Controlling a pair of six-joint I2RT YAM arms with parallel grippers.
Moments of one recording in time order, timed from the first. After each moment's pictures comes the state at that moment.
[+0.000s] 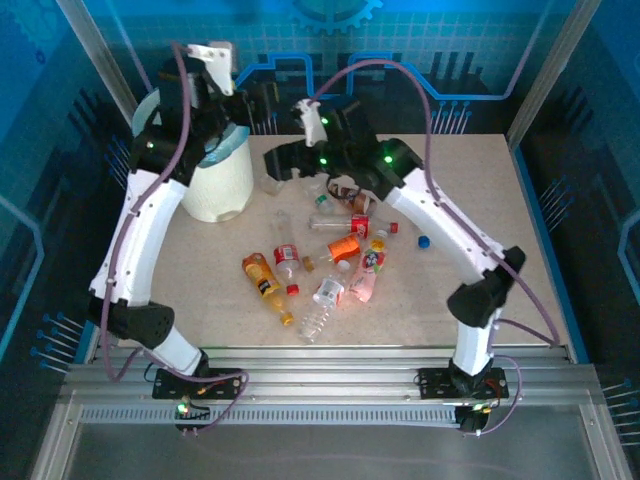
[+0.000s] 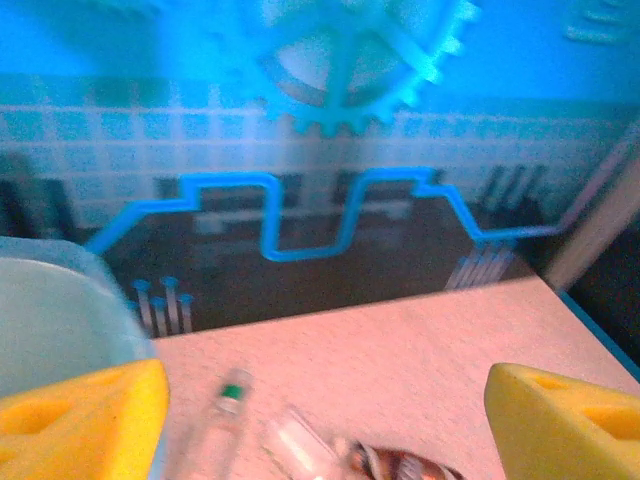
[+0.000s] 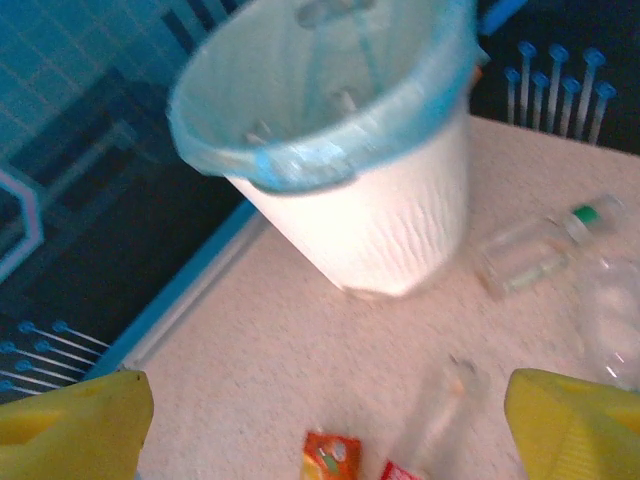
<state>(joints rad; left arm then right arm) -0.27 1.58 2.01 -0.67 0.05 -0.17 0.73 1.81 2.08 -0.77 -0.15 0.34</state>
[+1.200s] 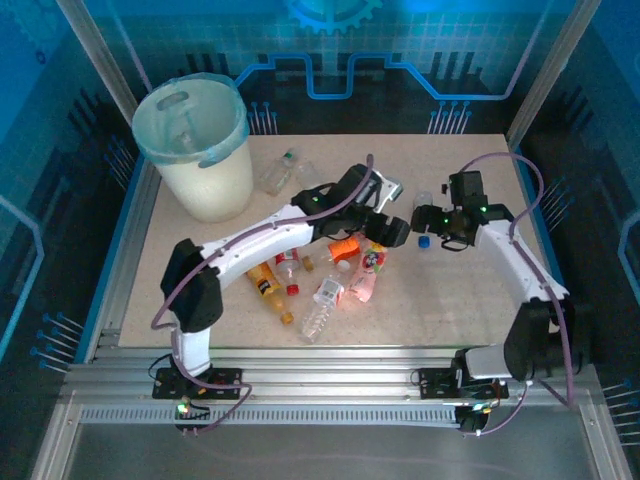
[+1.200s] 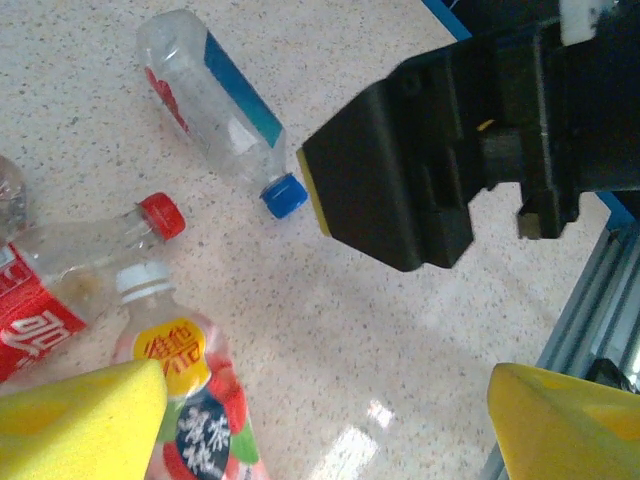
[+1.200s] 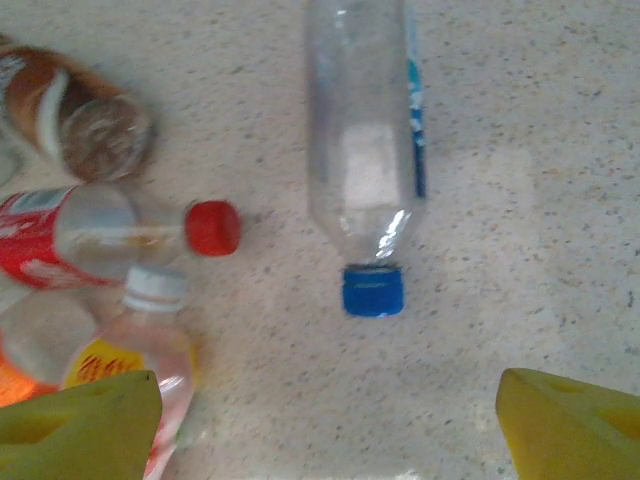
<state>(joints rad) -0.83 1.91 1.74 -0.55 0.21 -0.33 0.07 1.39 1.07 -0.70 -0.07 0.32</state>
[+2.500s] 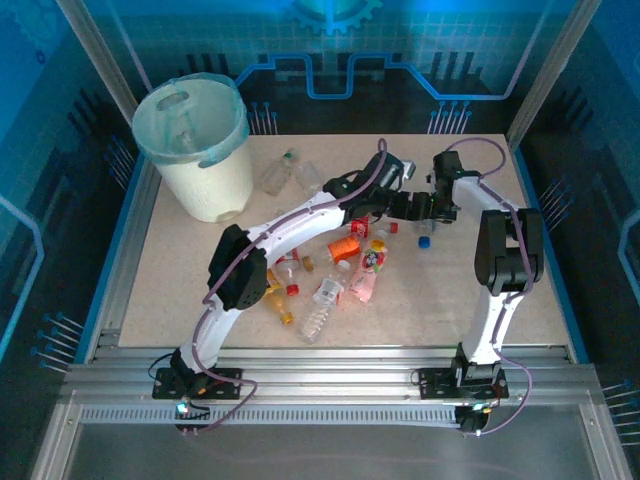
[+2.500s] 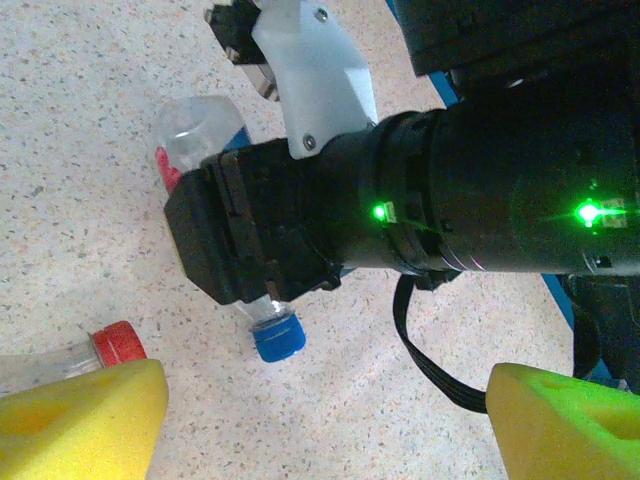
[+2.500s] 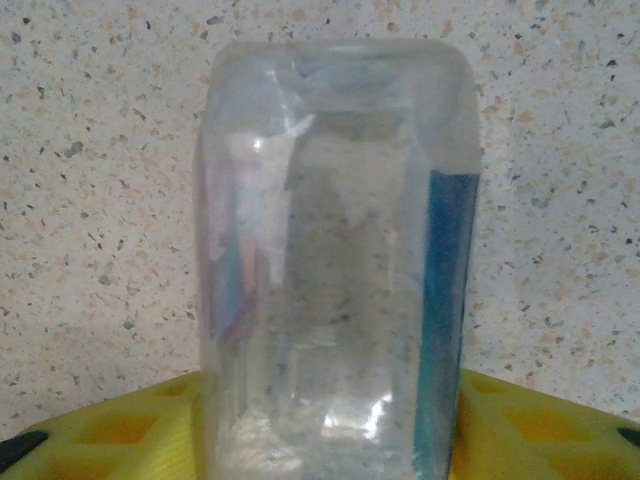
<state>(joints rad) -0.79 2.23 2.07 -0.50 0.20 -0.56 0.03 1.97 1.43 -0.70 -0.06 0.19</state>
